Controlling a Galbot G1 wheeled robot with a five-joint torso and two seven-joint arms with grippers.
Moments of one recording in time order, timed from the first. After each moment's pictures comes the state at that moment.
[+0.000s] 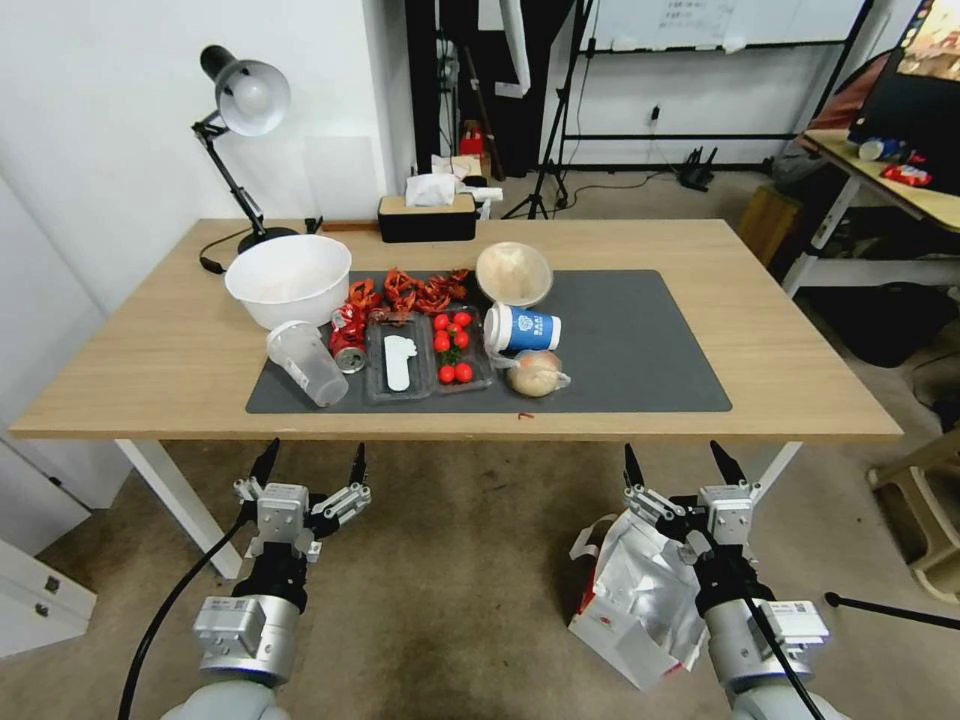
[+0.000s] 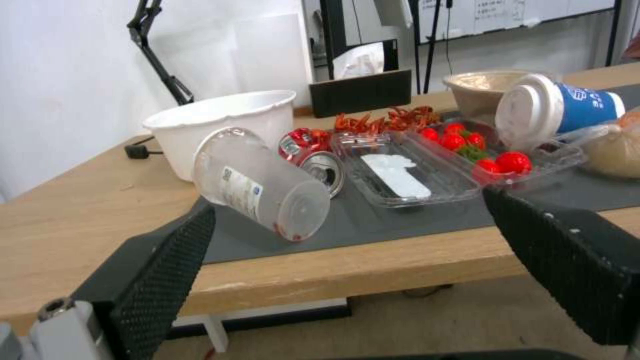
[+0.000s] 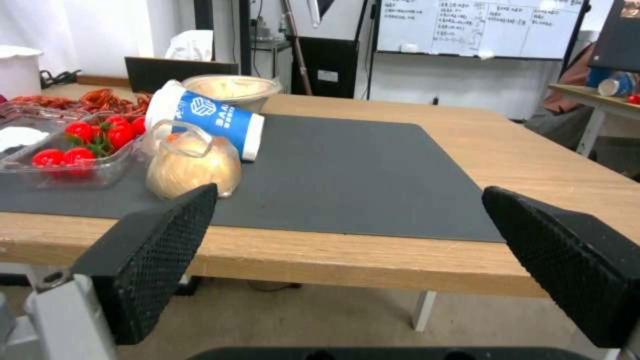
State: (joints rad) left arm 1.80 -1.50 -0.55 -2.30 0.00 0.00 0.00; right arm -1.80 1.50 0.55 2.30 0.00 0.00 0.00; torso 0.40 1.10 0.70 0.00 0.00
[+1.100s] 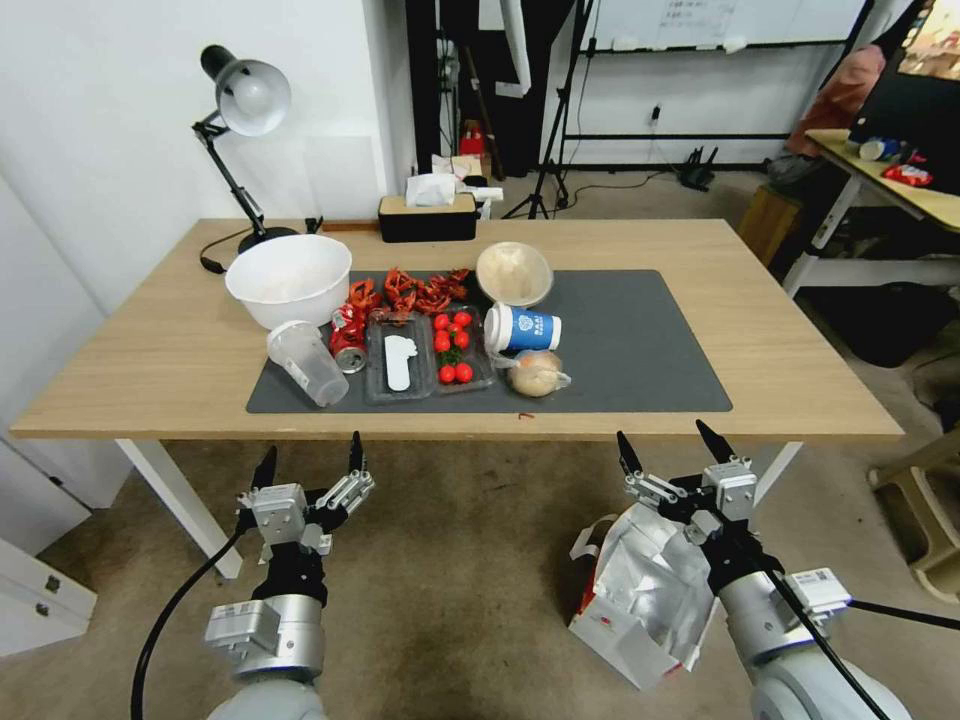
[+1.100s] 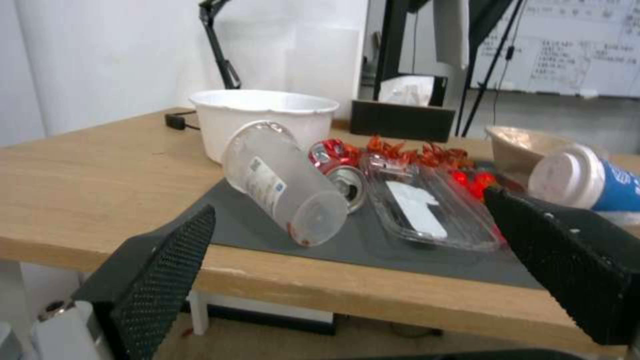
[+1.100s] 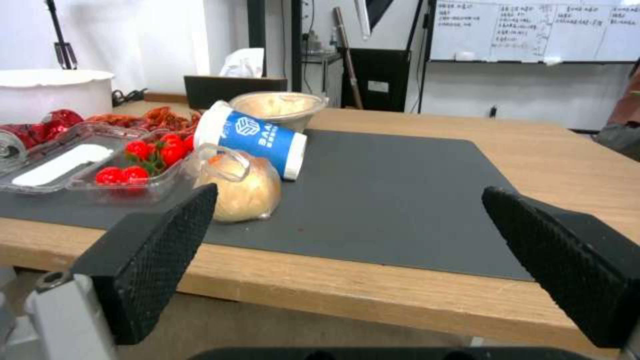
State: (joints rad) left arm 1.78 -1.45 -0.40 -2.27 -0.15 -0.12 -0.28; right arm -1.74 1.34 0.60 2.27 0.19 -0.01 -0.09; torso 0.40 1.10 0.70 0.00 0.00
